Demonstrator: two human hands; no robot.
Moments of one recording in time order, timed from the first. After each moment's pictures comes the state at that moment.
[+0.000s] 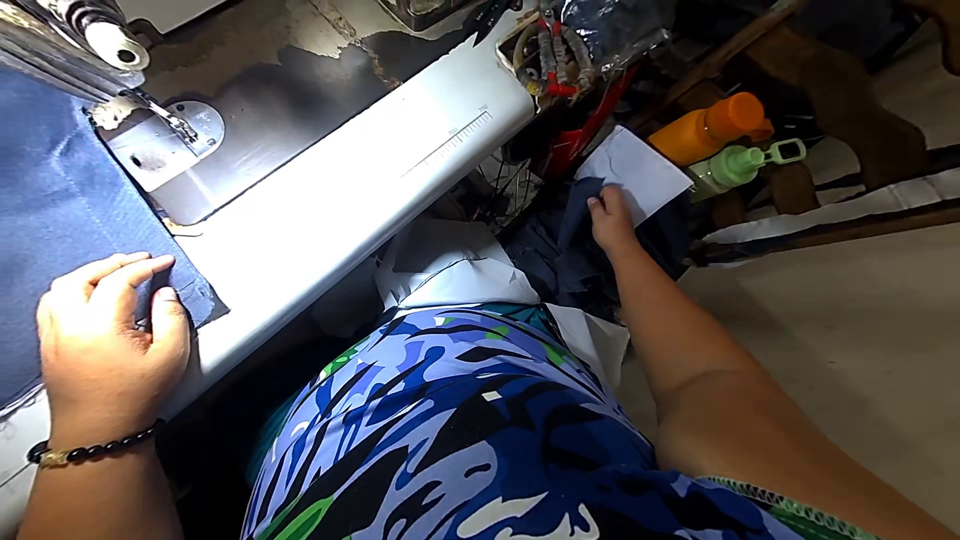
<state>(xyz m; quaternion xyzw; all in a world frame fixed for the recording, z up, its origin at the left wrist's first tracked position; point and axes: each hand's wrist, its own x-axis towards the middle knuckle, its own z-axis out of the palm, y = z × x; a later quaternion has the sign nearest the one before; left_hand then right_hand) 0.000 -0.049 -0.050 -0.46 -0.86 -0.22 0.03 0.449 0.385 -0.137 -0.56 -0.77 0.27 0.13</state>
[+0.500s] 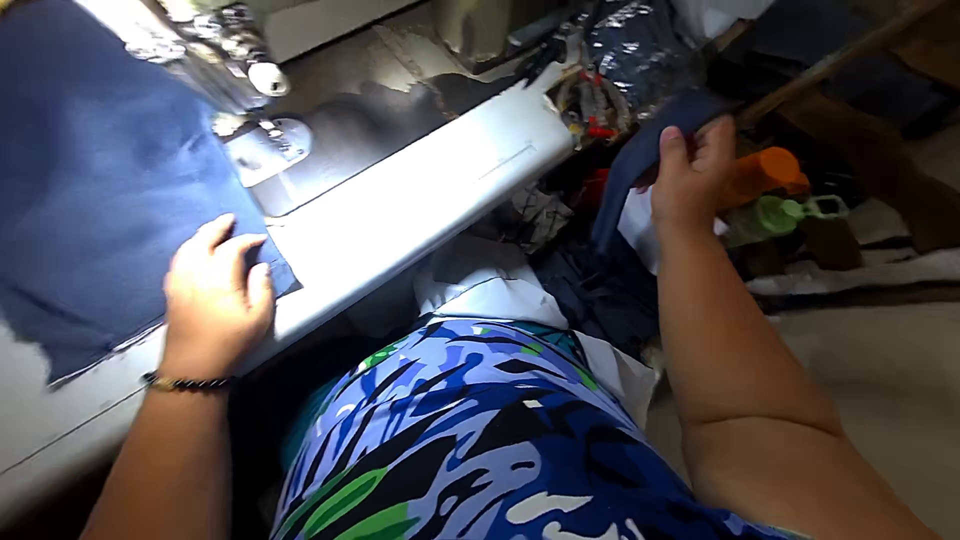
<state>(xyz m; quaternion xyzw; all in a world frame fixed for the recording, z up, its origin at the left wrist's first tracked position) 0.014 -0.028 -0.029 -0.48 -0.86 -0.19 0.04 0.356 0.382 -0.008 -0.40 -0.75 0.28 0.45</state>
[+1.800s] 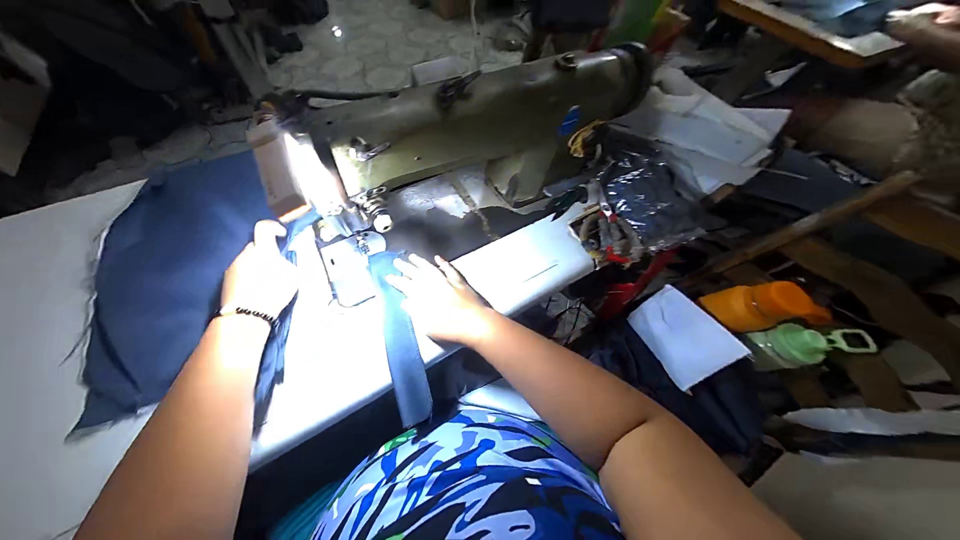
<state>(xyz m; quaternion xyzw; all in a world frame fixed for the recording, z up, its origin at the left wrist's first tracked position) -0.064 0.056 0.040 -0.22 -0.96 -0.14 -0.04 0.128 0.232 -0.009 -0.04 -0.98 0.17 -0.02</state>
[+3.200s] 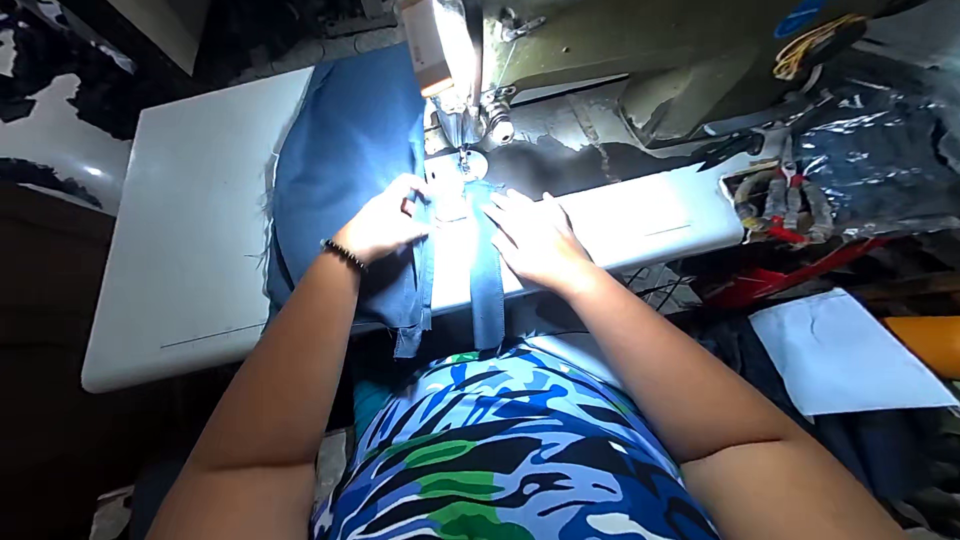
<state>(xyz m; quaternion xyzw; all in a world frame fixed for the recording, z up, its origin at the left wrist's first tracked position) -0.026 0.014 0.033 -0.33 -0.86 -0.30 -0.23 0.135 0.226 -0.014 -0.02 -0.98 0.17 0.04</state>
